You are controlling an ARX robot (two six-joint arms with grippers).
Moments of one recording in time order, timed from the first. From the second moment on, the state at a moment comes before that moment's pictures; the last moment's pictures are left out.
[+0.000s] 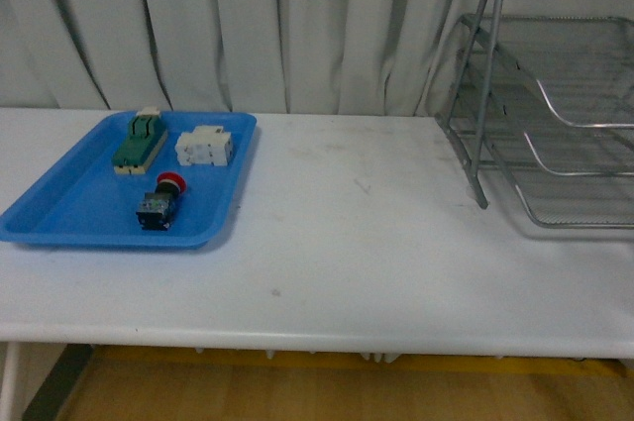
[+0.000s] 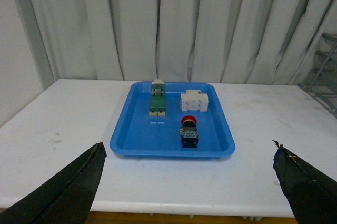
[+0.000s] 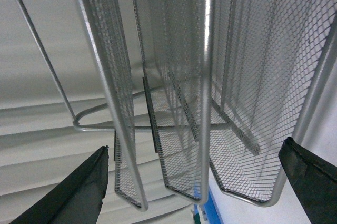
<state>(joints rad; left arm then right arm) 0.00 0.01 0.01 0.00 0.00 0.00 -0.37 2.24 0.81 1.28 -0.46 1.55</state>
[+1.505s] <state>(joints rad) 0.00 0.01 0.01 0.00 0.00 0.00 -0.38 2.40 1.02 1.28 -0.51 1.35</state>
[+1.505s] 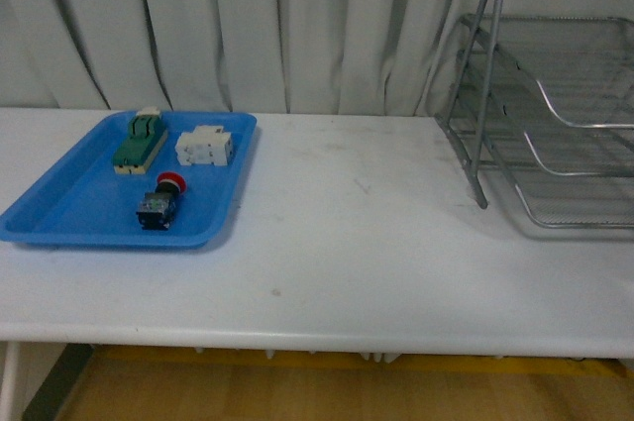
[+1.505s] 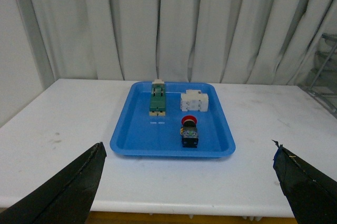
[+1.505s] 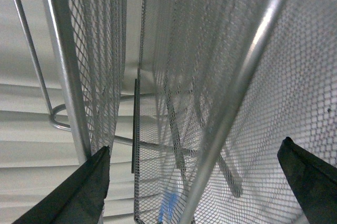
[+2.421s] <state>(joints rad) 0.00 0.01 0.01 0.00 0.00 0.00 -0.39 2.46 1.06 1.30 -0.51 1.45</state>
